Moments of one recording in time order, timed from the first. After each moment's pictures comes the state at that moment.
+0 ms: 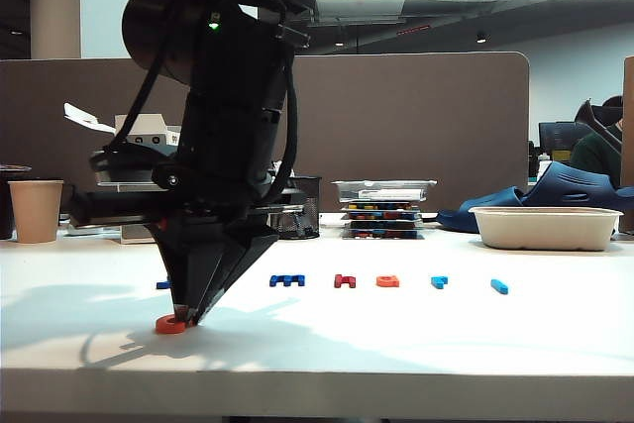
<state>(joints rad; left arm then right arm) -0.71 1.28 1.67 -1.13 -0.25 -0.55 0.97 2.11 1.51 -0.67 0.01 0.07</state>
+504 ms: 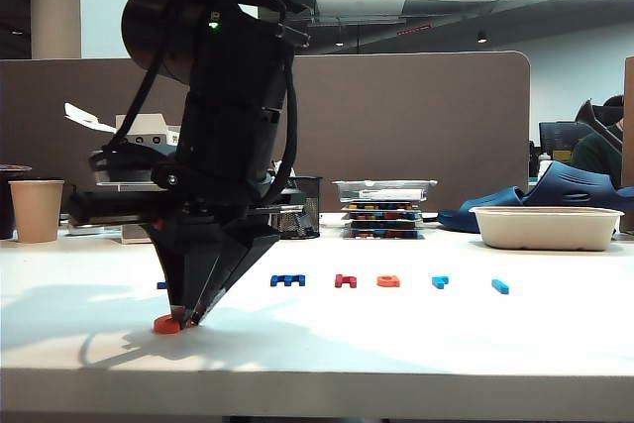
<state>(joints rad) -0.71 1.28 1.67 -1.13 -0.25 -0.55 0.97 2.11 1.51 -0.68 0.01 0.07</state>
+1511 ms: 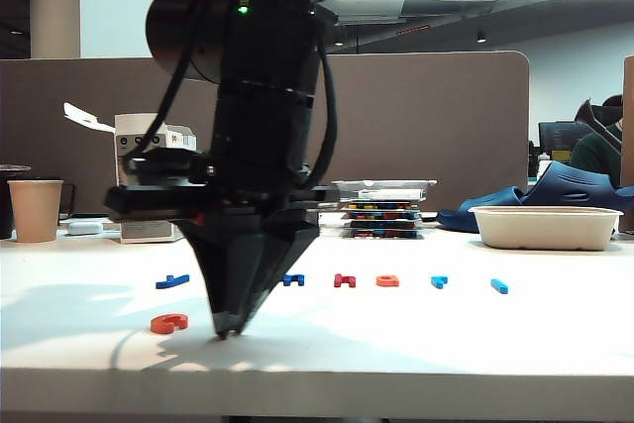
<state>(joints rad) -0.71 1.28 1.67 -1.13 -0.25 -0.55 0.95 2.04 1.48 -0.77 -0.01 0.07</state>
